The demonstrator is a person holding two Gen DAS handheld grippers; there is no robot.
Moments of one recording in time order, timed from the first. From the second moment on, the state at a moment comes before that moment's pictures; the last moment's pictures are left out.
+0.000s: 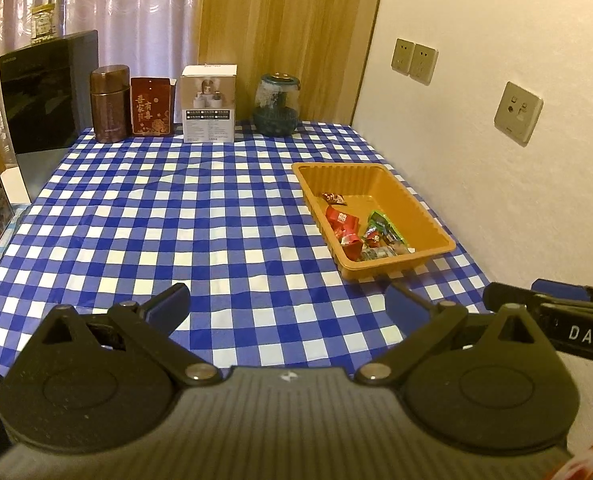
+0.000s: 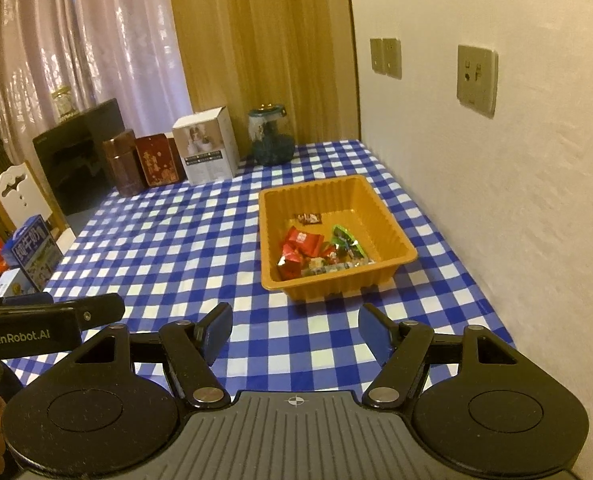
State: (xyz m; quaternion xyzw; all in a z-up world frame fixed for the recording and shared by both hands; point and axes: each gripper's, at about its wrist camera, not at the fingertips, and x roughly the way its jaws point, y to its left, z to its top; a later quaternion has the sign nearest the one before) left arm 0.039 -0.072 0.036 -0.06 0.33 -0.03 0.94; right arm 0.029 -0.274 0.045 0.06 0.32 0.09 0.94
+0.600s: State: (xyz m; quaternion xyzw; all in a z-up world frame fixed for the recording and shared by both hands) left arm 0.024 -0.064 0.043 -0.06 0.33 -0.03 0.94; right arm 0.016 -0.265 0.052 0.06 0.32 0.10 0.94
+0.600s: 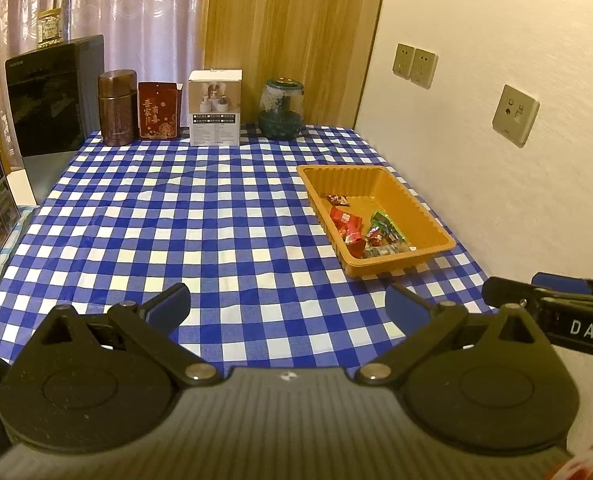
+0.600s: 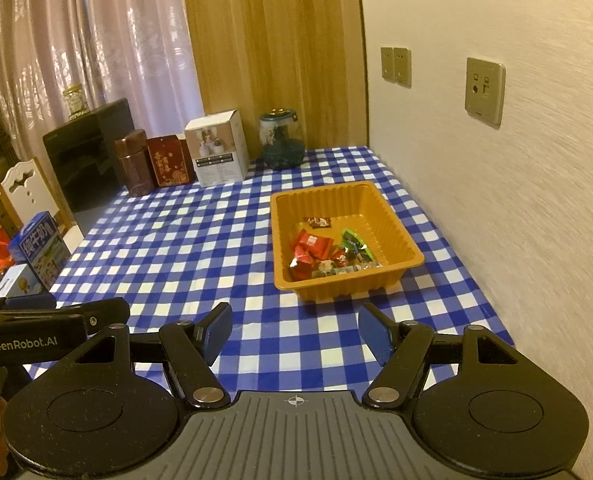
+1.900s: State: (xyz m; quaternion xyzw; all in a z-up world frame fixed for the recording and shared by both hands) left arm 0.024 -0.067 0.039 -0.06 0.33 -0.03 0.94; right arm 0.017 -0.267 0.048 0.06 0.32 0.10 0.94
